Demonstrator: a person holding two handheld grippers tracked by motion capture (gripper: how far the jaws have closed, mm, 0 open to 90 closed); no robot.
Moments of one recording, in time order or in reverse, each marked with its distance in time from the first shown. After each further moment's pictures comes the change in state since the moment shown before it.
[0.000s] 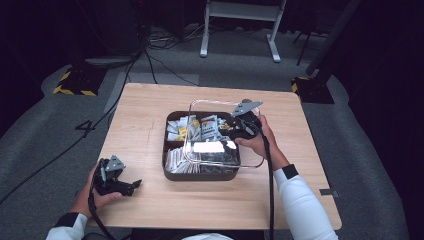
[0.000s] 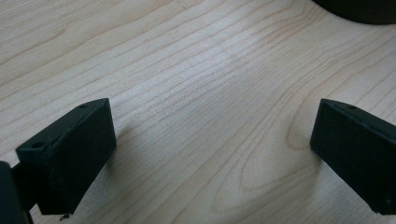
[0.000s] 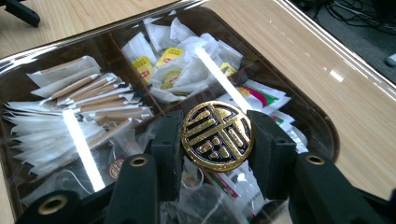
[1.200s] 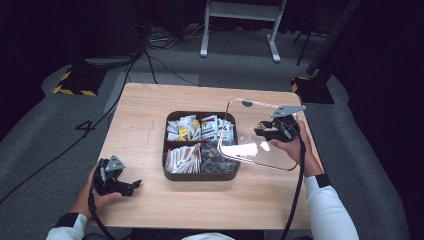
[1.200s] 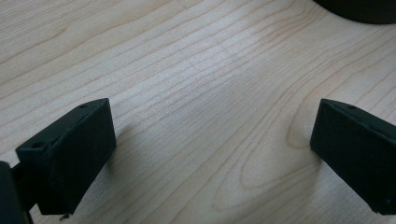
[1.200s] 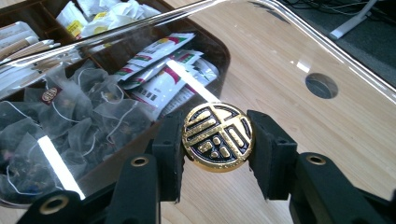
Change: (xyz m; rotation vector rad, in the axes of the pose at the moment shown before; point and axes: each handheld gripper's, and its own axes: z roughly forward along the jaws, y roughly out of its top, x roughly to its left) left arm 0.000 0.000 0.000 0.000 0.001 0.002; right arm -0.047 -0.064 -0.070 -0.011 -0.134 0.103
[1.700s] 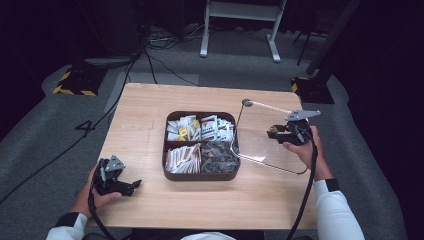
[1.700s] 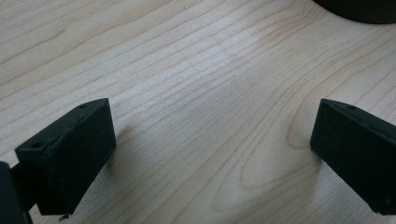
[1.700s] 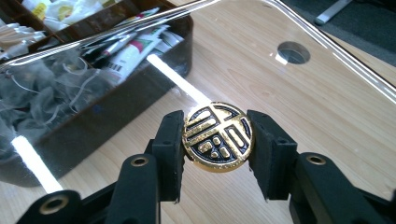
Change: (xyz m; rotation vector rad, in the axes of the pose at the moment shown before) left arm 0.000 0.000 0.000 0.001 -0.004 -0.002; right arm -0.028 -0.037 -0.013 0.008 -0.031 0.071
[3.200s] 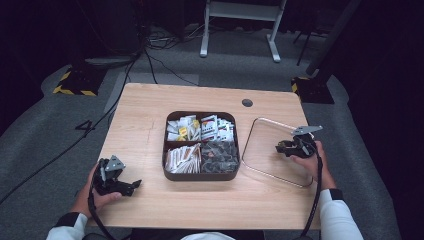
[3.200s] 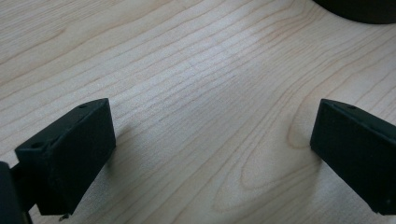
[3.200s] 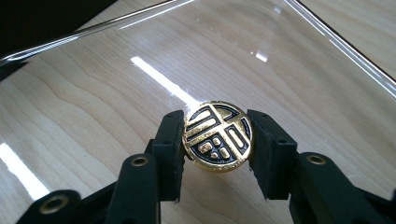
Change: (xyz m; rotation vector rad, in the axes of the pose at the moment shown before) left arm 0.000 0.000 0.000 0.000 0.000 0.001; right arm -0.029 -0.075 0.024 0.112 -0.014 0.071
